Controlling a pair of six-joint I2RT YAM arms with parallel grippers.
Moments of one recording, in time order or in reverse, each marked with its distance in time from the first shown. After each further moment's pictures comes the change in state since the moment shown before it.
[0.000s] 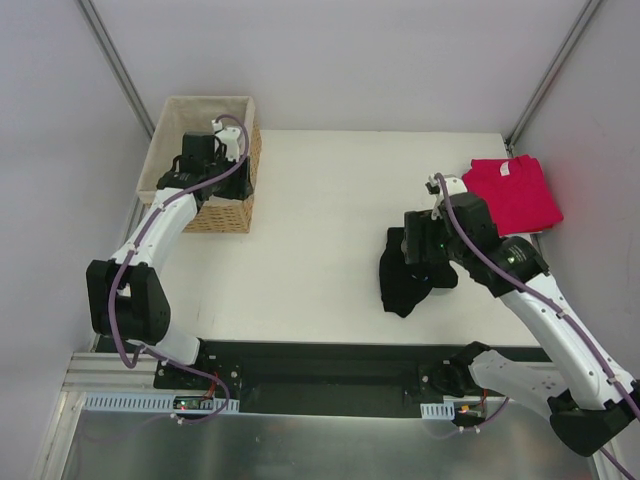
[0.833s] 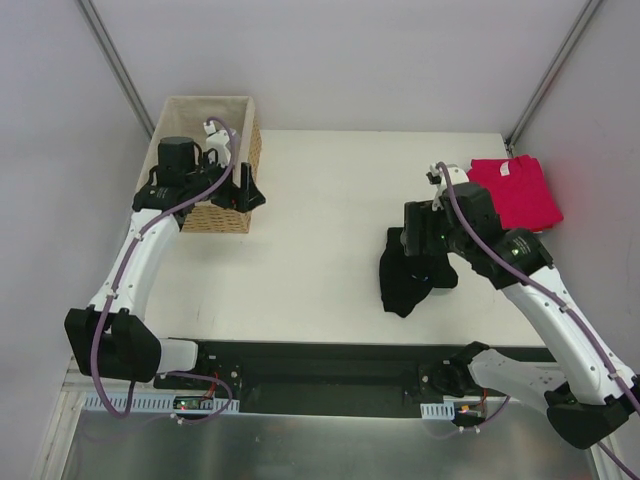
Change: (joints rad) left arm 0.046 -0.216 -0.047 -0.077 0.322 -0.004; right arm 0.000 0.049 0.105 -0.035 -0.004 0.000
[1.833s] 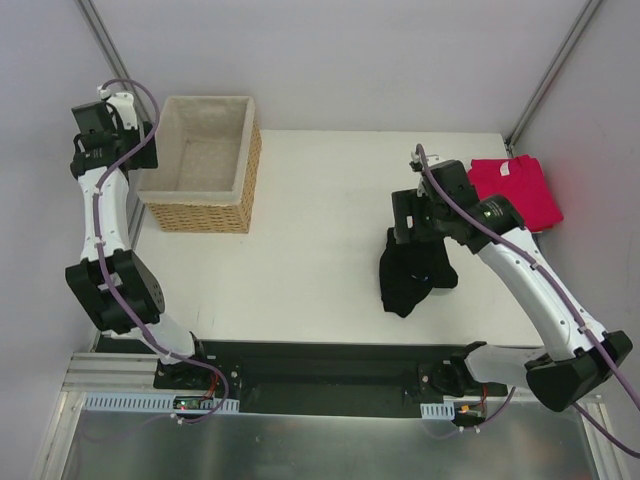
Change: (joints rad) left arm 0.433 0.340 0.386 -0.013 -0.491 0.248; right arm -0.052 0.215 0.124 -0.080 -0.040 -0.016
